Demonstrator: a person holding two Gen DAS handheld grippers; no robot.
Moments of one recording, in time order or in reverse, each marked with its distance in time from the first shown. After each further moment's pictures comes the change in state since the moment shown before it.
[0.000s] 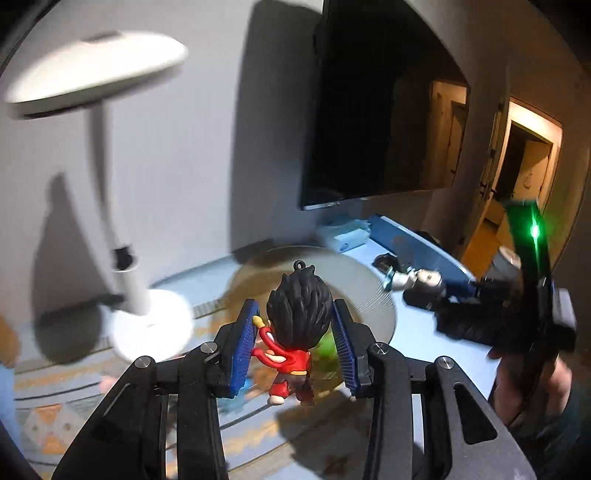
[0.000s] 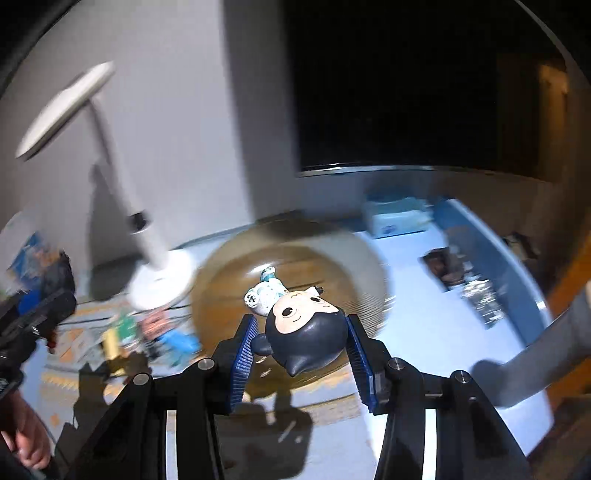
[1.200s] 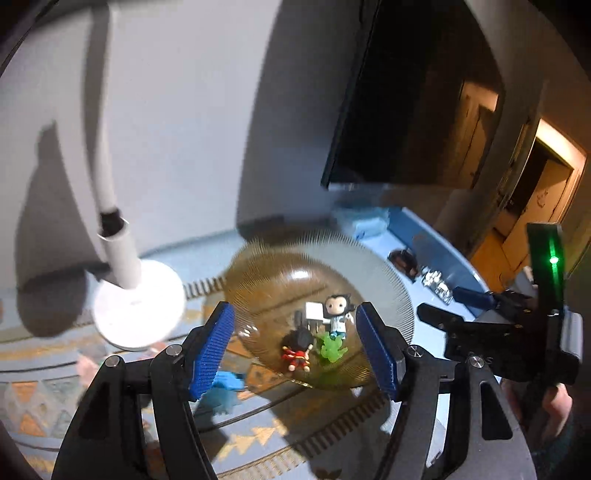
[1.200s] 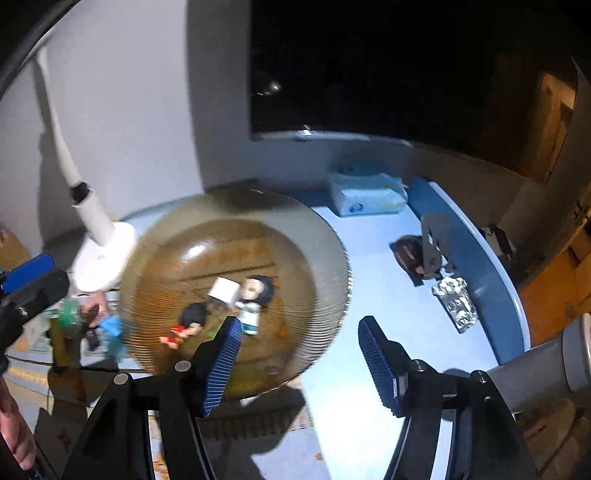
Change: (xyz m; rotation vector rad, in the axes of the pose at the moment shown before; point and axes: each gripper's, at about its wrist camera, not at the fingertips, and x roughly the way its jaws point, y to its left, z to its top) left arm 0.015 0.025 -0.003 -0.113 0.043 0.029; right arm 0.042 -0.008 0.013 -0.062 0.116 -0.096
